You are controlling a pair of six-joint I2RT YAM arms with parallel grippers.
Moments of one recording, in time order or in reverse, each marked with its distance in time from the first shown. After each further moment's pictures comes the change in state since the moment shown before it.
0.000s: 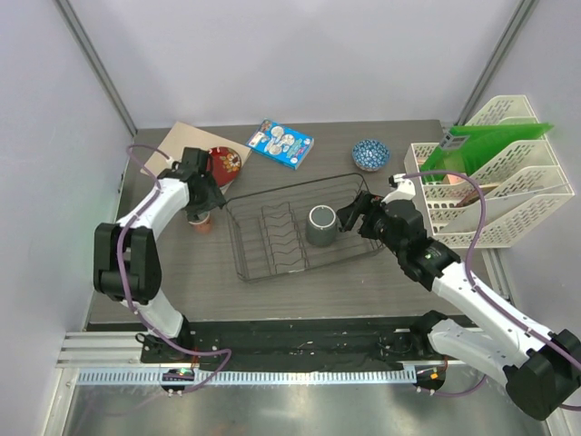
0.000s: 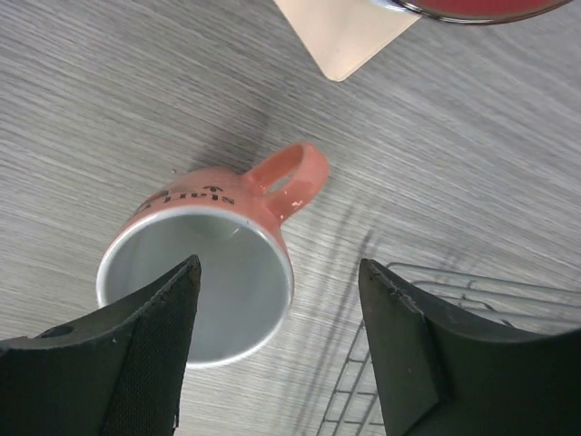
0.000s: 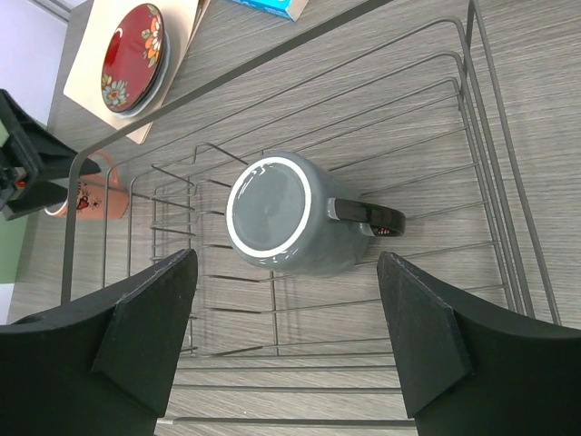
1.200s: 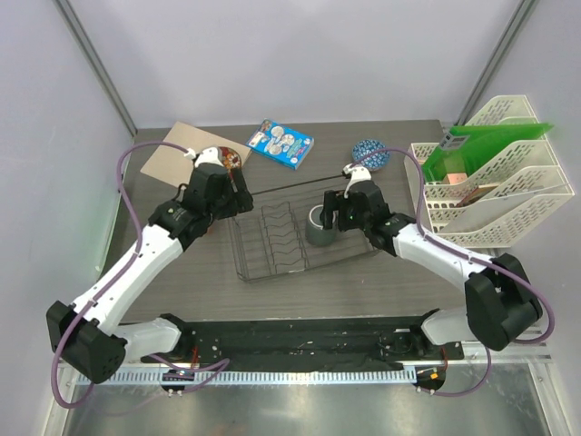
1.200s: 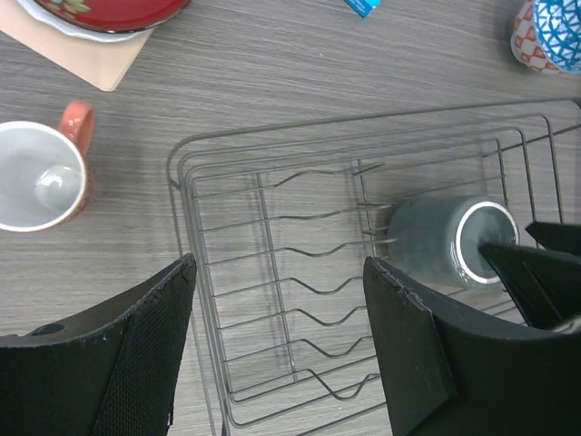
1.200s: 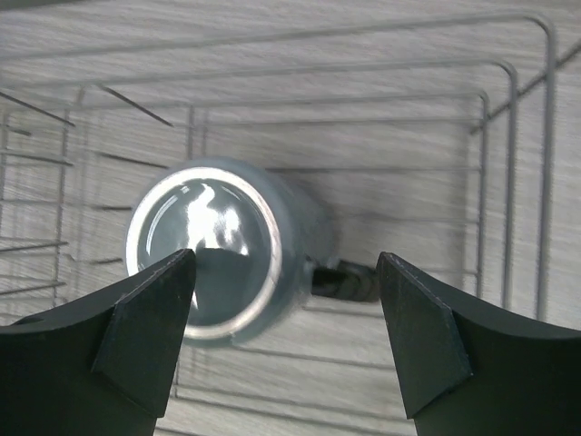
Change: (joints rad) left arm -0.369 -0.495 -0.114 0.091 -0.098 0.006; right arm 0.000 0.441 0.139 0.080 -0.067 -0.321
